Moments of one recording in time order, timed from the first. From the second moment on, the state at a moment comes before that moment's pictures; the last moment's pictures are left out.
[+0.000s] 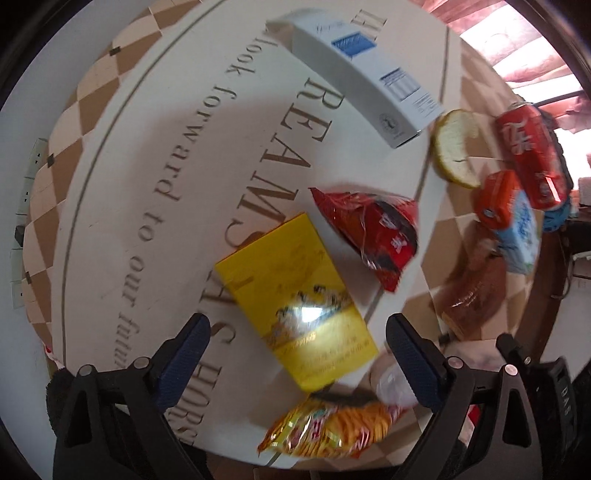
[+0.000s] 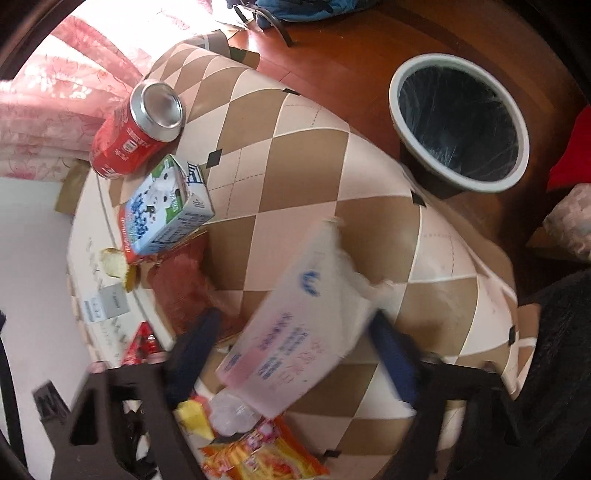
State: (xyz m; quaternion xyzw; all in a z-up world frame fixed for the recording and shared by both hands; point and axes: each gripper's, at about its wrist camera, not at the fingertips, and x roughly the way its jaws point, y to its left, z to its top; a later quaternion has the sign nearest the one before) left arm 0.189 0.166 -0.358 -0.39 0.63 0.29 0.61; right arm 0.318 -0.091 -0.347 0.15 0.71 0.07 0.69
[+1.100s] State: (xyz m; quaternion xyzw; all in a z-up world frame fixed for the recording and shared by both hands) left arm 0.111 0.175 -0.355 -0.24 0.64 0.28 0.68; right arm 0.258 -0.063 -0.352 -0.08 0.66 0.15 0.73
